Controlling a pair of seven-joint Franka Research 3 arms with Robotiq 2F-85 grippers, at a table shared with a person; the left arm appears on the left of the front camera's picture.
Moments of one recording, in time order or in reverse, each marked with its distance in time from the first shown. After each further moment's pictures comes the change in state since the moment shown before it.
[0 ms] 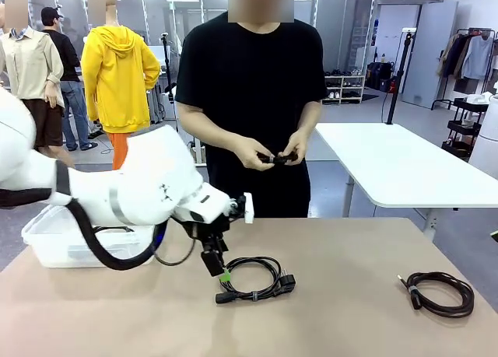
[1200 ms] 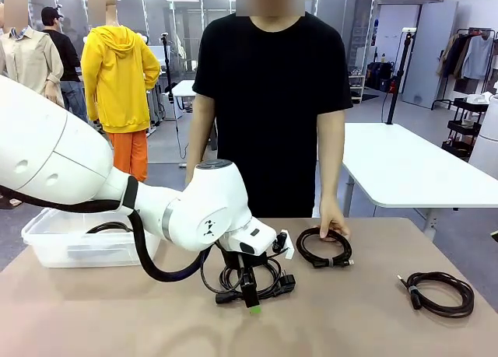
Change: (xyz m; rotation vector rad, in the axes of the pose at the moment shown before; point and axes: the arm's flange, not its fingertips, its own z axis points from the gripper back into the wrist) left arm 0.047 -0.011 -0.094 -0.081 0.144 0.041; right arm 0.000 0.000 0.000 0.000 0.000 0.000
